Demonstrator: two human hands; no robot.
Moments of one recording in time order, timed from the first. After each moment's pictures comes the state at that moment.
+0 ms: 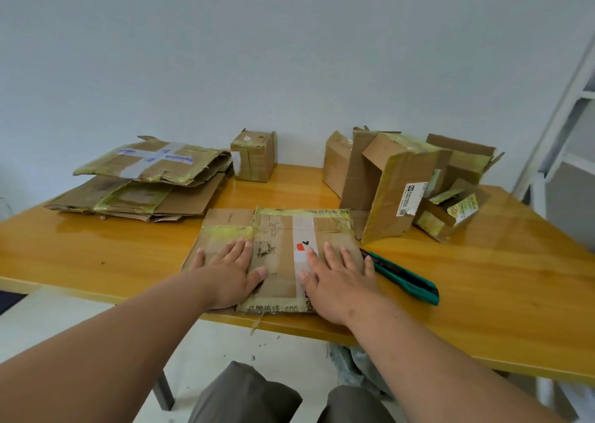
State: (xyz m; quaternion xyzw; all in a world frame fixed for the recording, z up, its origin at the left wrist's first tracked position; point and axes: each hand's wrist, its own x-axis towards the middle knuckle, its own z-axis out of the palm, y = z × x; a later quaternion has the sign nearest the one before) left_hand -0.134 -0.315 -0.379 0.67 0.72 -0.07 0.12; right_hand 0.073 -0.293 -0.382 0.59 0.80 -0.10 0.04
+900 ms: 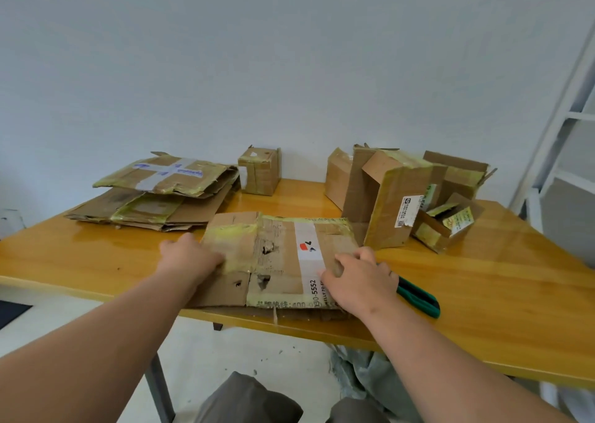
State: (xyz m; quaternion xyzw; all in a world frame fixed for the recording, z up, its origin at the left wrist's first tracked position) left_hand -0.159 -0.342 -0.336 0.37 0.85 0.29 0.22; right_hand 0.088 -0.309 -0.353 0.67 0.72 -0.11 -0.10
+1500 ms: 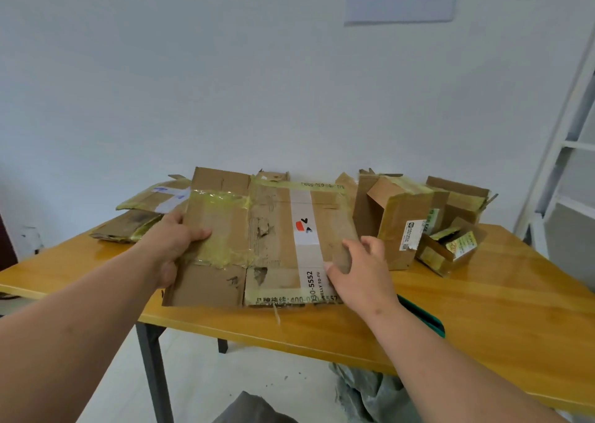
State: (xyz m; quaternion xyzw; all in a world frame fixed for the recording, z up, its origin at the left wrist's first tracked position) left_hand -0.192 -0.364 -0.275 0.30 0.65 0.58 0.38; right_hand 0.082 -0.310 -0.325 0.59 0.73 -0.14 -0.31
